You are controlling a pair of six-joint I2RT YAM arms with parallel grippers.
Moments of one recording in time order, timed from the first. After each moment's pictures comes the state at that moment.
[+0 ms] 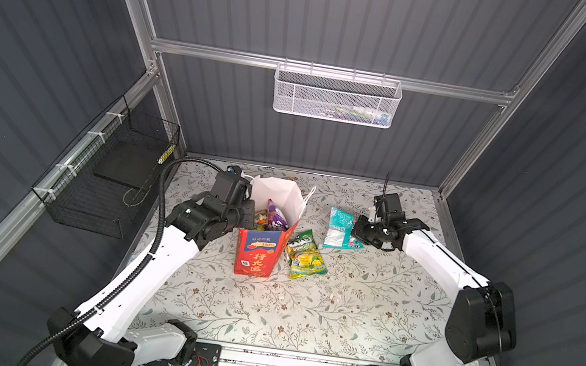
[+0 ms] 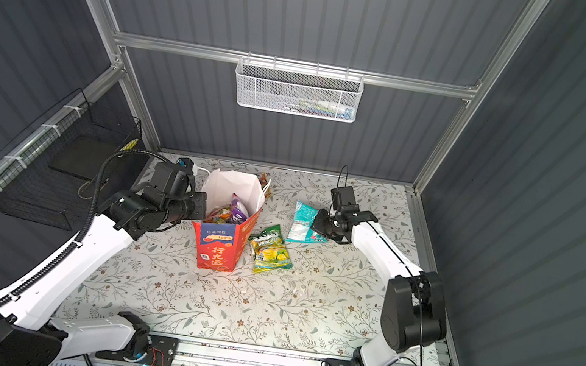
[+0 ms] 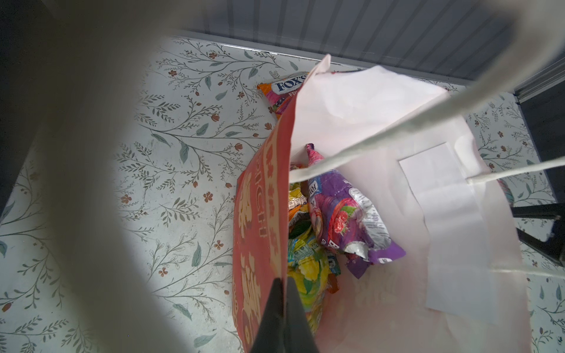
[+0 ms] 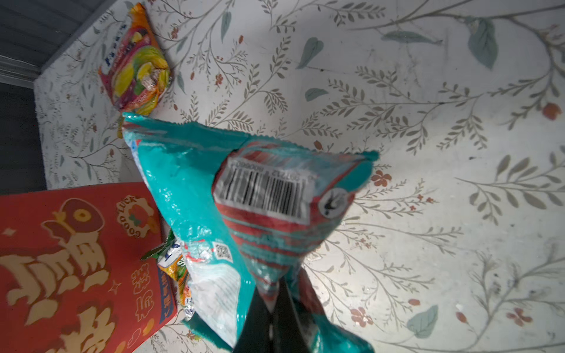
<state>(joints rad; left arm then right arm) -0.48 1.20 1.30 -0.87 -0.18 -0.42 0.33 1.59 1.21 -0.57 -0.19 0.62</state>
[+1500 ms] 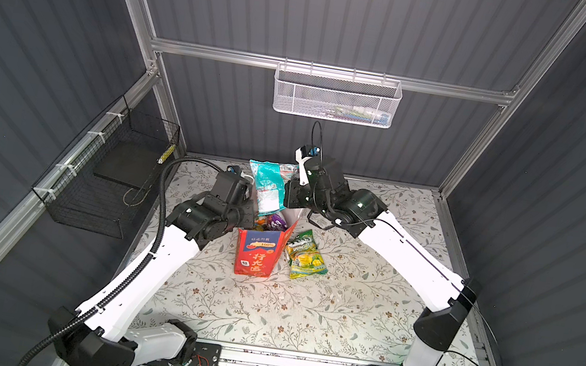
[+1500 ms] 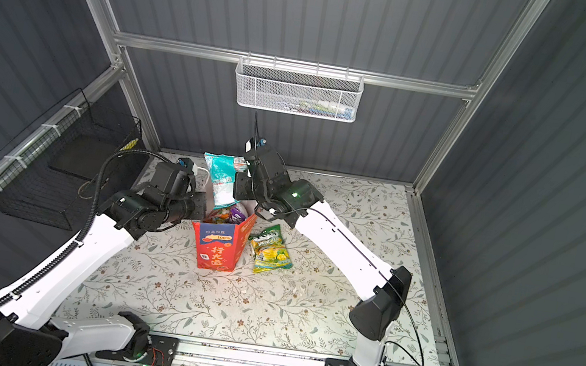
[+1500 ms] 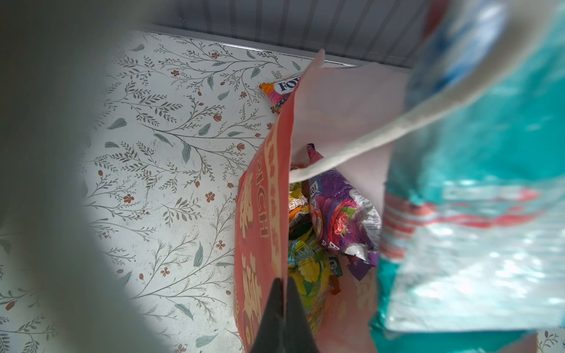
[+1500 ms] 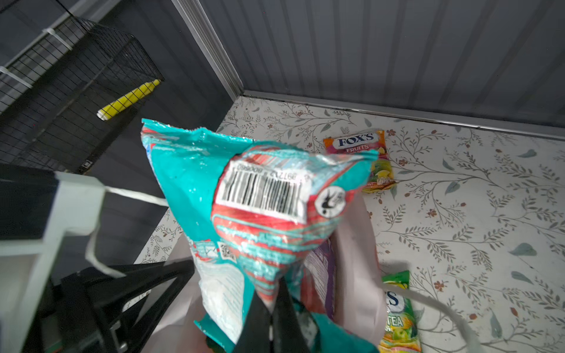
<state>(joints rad) -0.48 1.20 1.30 -0.86 -0.19 -0.42 0.90 1.83 1.99 -0.71 0.14 0.47</state>
